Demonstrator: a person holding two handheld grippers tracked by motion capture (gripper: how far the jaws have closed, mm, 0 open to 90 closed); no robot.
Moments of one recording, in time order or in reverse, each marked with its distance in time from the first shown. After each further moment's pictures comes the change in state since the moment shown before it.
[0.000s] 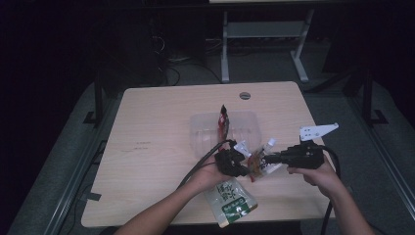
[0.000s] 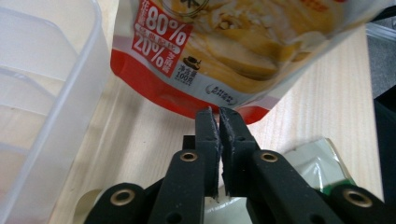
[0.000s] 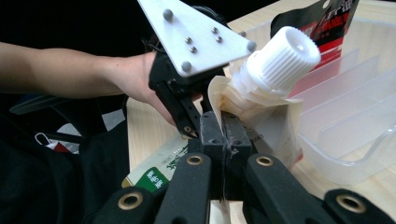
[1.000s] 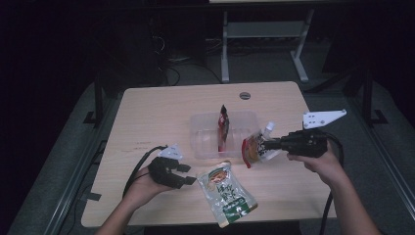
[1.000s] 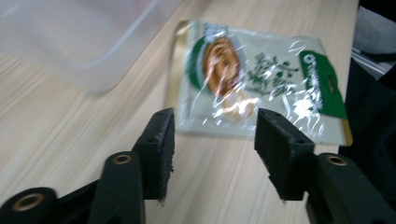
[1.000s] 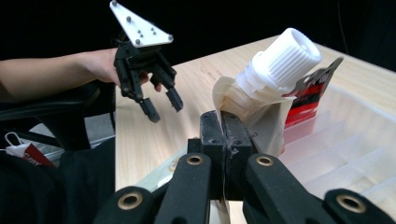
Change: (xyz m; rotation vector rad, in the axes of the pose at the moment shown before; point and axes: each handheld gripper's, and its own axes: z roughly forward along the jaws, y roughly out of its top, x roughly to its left) left arm 0.003 -0.132 -0.130 -0.111 0.125 -0.209; right arm 0.014 0.048 -0.010 -0.043 -0.054 -0.131
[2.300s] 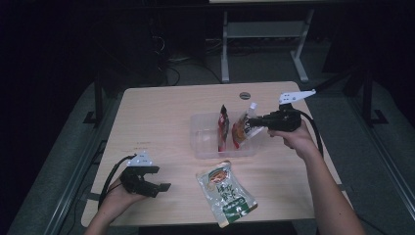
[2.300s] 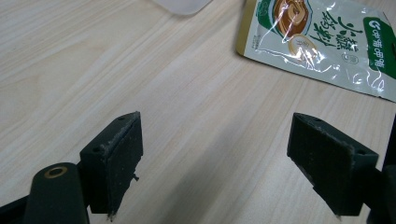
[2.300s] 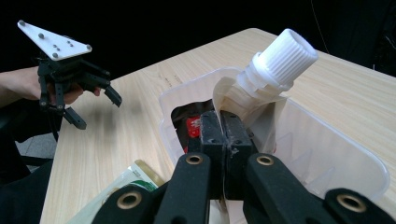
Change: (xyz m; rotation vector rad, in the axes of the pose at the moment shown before) left arm 0.020 -0.062 -0.030 -0.044 0.129 -0.115; right arm -0.077 0.010 0.054 0.010 -0.060 0.076
